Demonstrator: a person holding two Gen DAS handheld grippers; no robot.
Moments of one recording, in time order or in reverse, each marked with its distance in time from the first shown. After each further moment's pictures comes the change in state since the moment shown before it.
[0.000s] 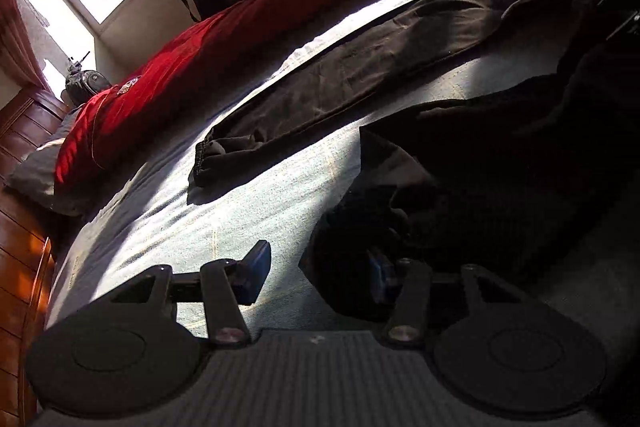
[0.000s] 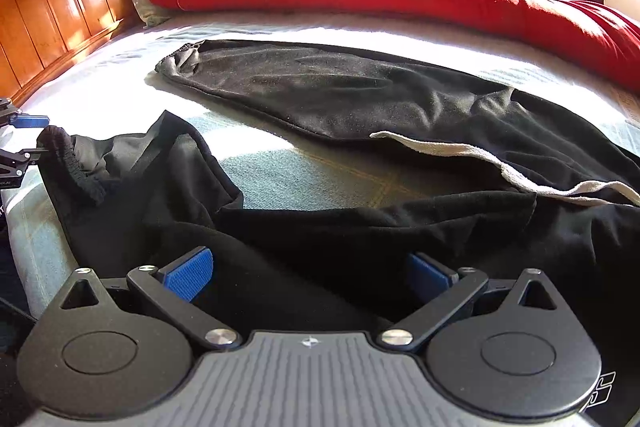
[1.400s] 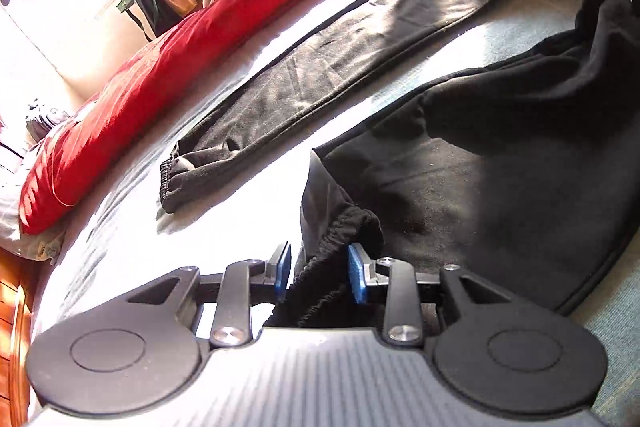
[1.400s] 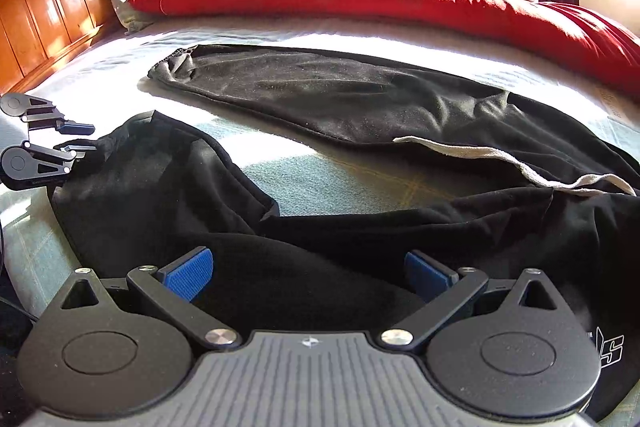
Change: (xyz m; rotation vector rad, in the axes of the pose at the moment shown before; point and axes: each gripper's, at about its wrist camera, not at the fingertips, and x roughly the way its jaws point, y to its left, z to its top) left arm 0.070 0.032 -0.009 0.077 -0.060 -0.129; right arm -0.003 0.052 0.002 0.039 -0.011 -0.092
